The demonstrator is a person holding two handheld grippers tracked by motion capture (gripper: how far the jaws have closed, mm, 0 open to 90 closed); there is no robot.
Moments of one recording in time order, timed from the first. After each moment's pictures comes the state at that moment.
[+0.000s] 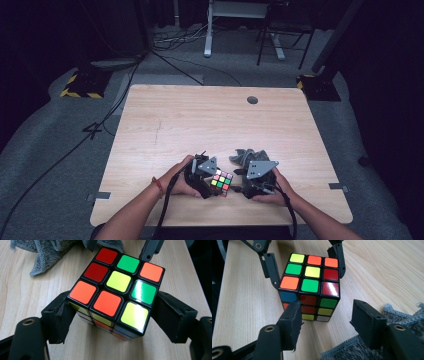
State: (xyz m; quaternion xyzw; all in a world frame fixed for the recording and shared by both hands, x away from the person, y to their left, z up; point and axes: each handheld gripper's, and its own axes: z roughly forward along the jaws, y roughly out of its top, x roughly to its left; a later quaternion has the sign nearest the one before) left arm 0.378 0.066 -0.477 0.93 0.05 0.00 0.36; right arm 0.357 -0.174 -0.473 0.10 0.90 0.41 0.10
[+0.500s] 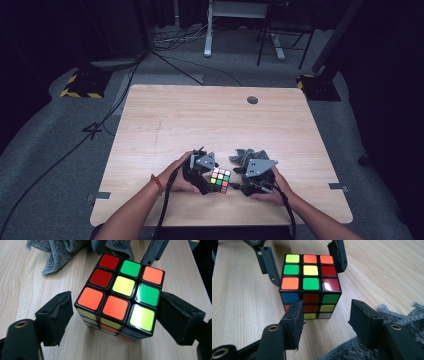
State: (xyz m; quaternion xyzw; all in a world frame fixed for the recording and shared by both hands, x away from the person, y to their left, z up) left arm 0.391 0.070 -0.475 0.93 0.06 0.00 0.38; right arm 0.360 -0.172 -0.475 0.12 0.89 0.42 0.11
